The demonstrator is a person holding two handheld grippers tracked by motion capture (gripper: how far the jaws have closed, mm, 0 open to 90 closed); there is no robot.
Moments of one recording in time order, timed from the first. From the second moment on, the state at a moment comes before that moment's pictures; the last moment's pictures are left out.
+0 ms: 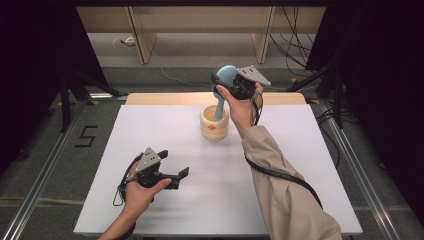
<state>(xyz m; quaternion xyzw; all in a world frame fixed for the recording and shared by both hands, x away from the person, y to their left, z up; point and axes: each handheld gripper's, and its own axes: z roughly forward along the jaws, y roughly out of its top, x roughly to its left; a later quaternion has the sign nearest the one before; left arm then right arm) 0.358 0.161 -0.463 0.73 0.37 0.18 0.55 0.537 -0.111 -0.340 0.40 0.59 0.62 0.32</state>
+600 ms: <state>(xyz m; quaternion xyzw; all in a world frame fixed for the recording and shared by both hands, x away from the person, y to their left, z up) 0.358 0.161 -0.463 0.73 0.37 0.18 0.55 0.538 -0.110 -0.347 0.40 0.60 0.61 0.32</state>
